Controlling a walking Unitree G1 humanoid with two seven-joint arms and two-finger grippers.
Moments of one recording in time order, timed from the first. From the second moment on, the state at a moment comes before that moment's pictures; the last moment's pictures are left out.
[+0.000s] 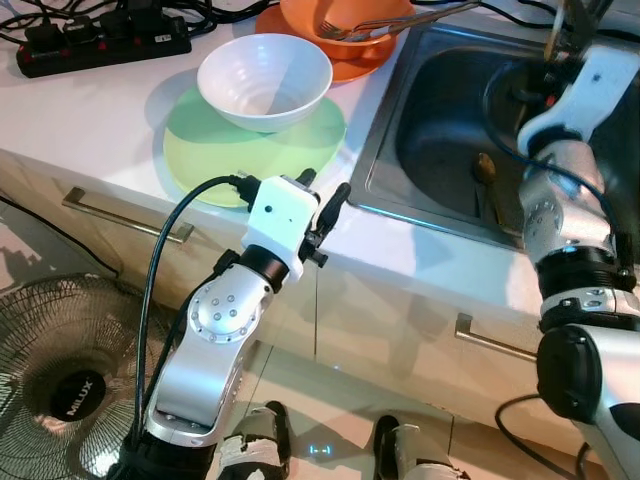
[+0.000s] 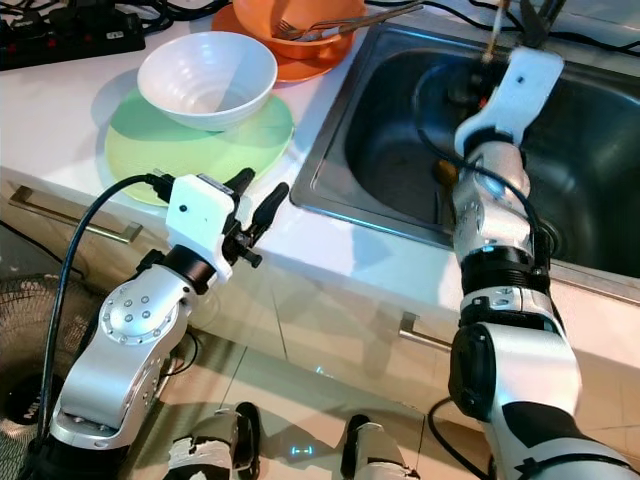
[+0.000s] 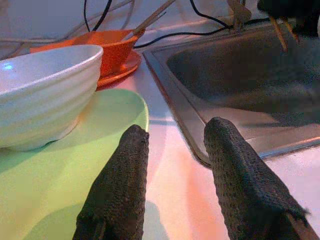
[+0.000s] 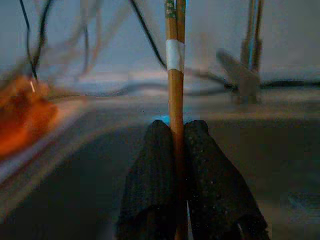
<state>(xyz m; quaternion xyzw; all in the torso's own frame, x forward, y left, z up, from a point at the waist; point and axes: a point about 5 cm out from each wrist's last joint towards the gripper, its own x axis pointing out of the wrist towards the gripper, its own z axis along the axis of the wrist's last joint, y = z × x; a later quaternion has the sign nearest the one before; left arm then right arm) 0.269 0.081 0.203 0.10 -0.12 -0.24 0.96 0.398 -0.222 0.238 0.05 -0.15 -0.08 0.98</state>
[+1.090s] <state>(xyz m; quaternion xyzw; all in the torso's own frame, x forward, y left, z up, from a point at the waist) 0.285 0.071 0.202 0.09 -0.13 -0.27 0.95 0.401 -0.214 0.193 0.02 -0.04 -0.07 1.00</state>
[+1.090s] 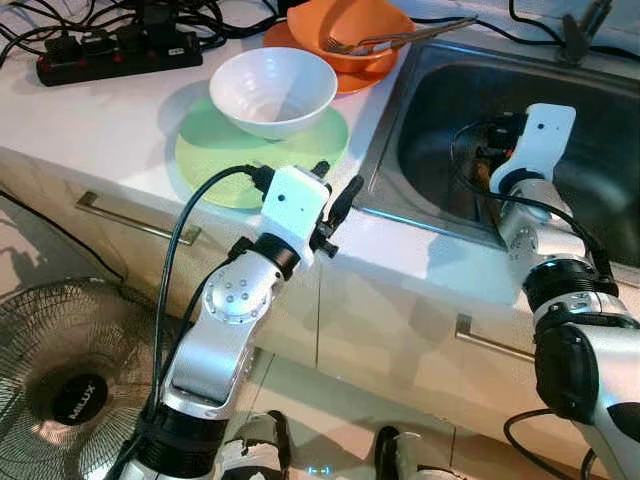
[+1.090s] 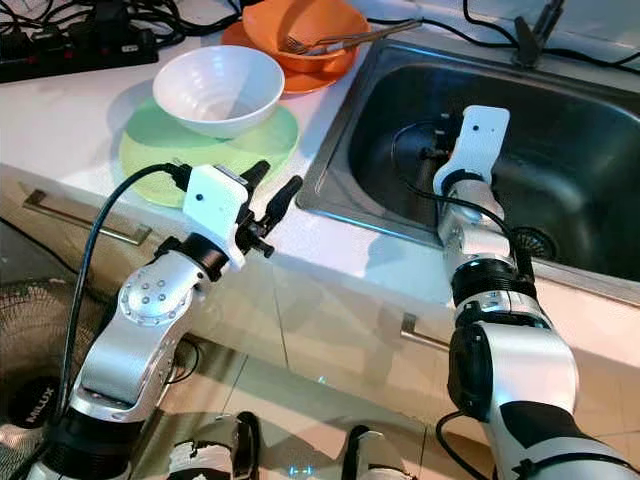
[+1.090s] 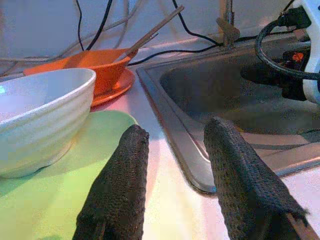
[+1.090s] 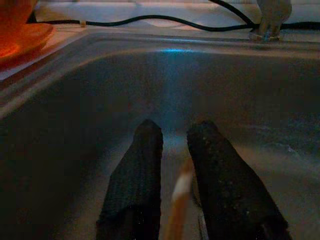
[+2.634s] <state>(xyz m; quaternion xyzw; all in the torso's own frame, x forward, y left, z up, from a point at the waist) 0.329 0.105 0.207 0.12 -0.18 -0.17 0.96 0.346 -0.159 0.203 0.06 -0.17 0.01 0.98</state>
